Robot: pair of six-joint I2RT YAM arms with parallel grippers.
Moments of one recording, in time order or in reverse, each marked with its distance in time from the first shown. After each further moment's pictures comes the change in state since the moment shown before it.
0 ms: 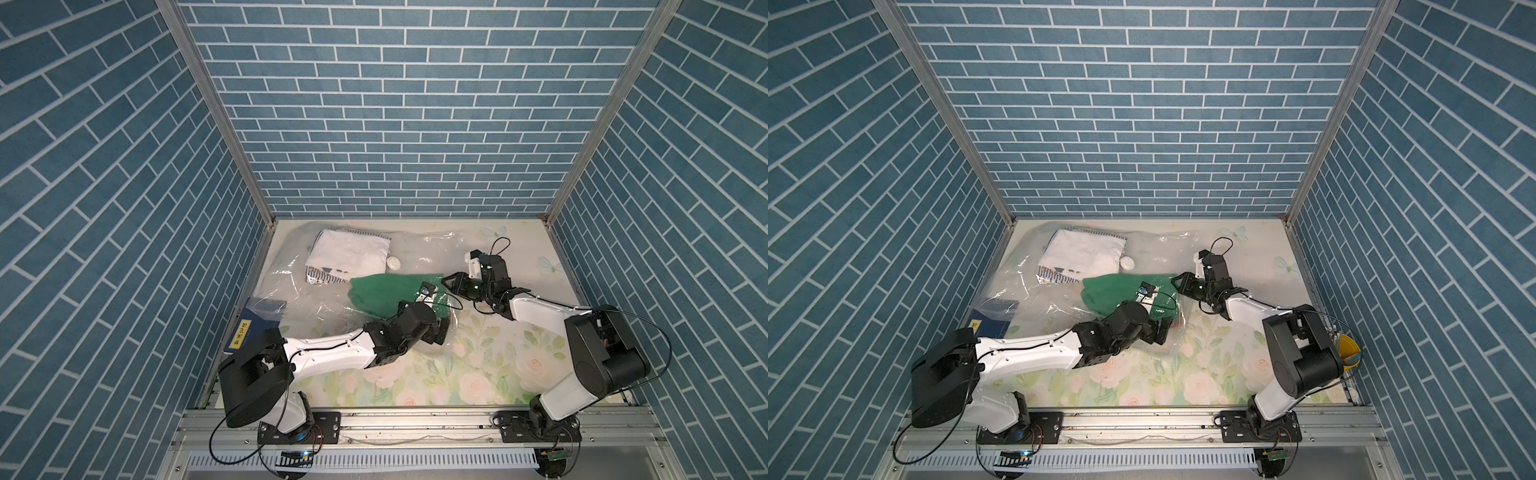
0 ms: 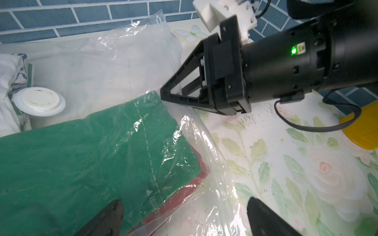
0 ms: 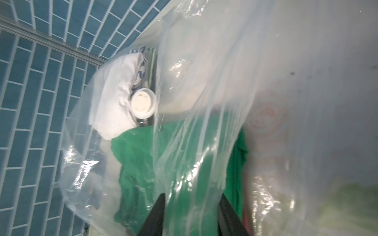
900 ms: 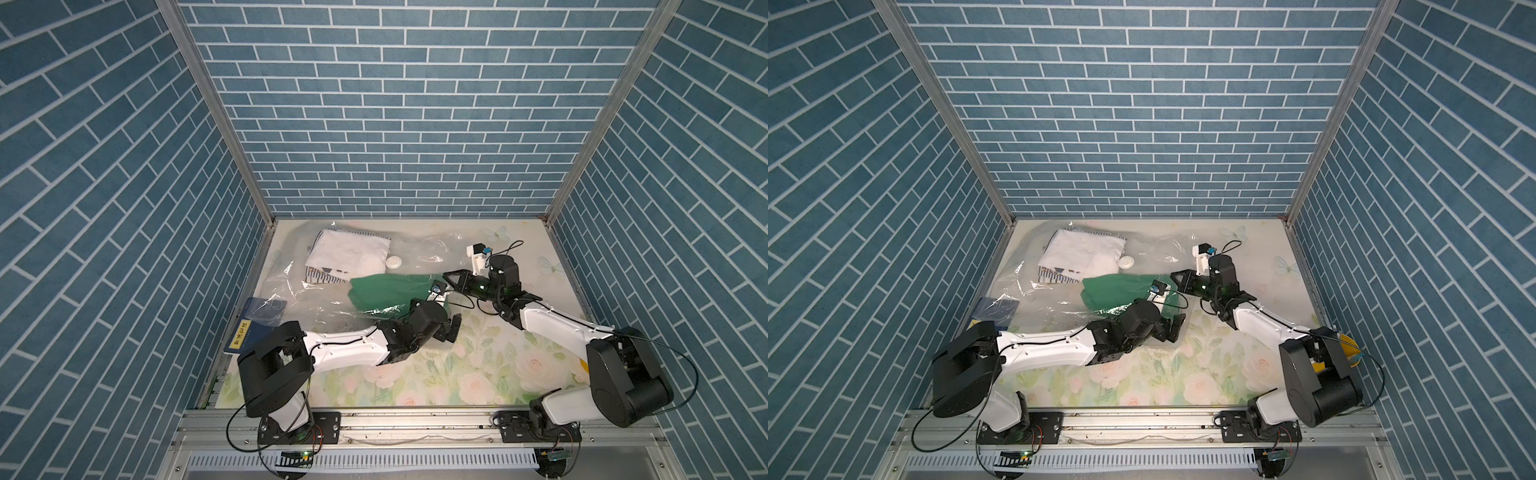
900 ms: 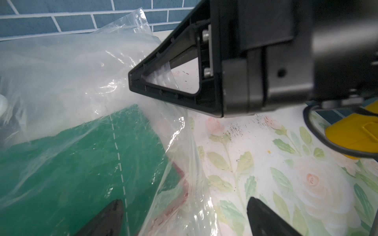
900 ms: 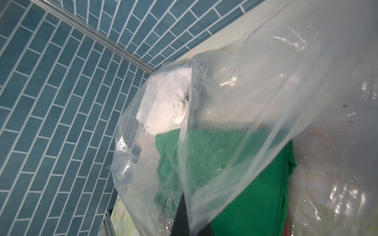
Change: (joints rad) left arm -0.023 0.121 0.093 0.079 0.001 0.000; right arm 0.005 -0.171 -0.072 0.092 -0.068 -0.002
